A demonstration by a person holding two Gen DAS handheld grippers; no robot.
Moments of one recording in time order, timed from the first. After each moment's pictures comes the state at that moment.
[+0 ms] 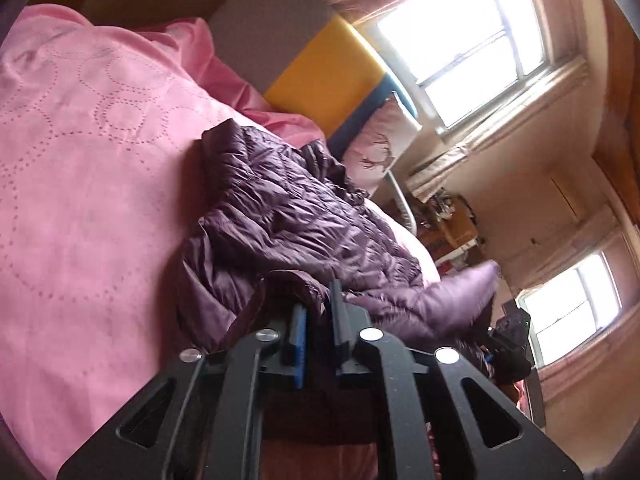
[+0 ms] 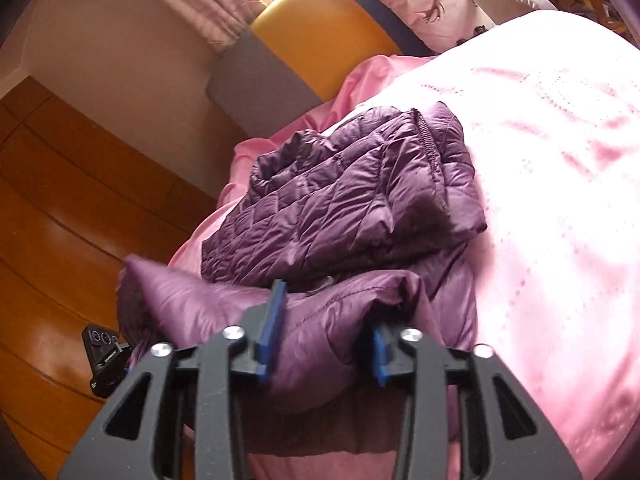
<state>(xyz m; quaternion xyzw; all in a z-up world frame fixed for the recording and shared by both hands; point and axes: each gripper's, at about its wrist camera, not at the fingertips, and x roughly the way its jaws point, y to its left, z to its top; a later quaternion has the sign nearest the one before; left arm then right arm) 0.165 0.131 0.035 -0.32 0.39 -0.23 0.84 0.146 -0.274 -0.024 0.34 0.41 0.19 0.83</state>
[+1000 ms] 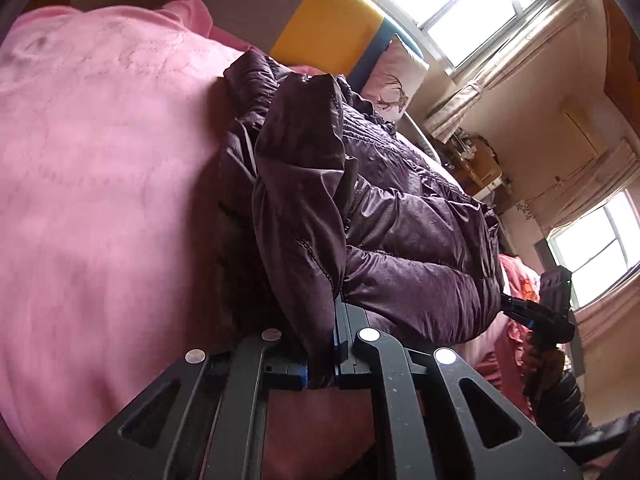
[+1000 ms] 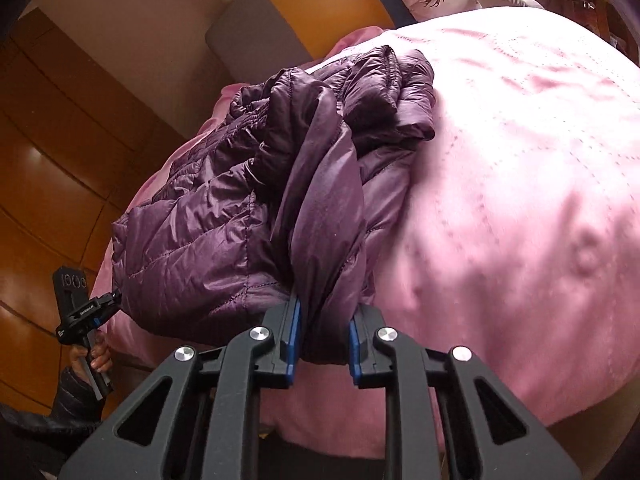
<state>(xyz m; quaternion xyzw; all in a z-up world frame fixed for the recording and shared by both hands) 0.079 0.120 -0.015 -0.22 0.44 -0.25 0.83 0.038 -0.267 -0.051 0.23 0.46 0.18 0.84</state>
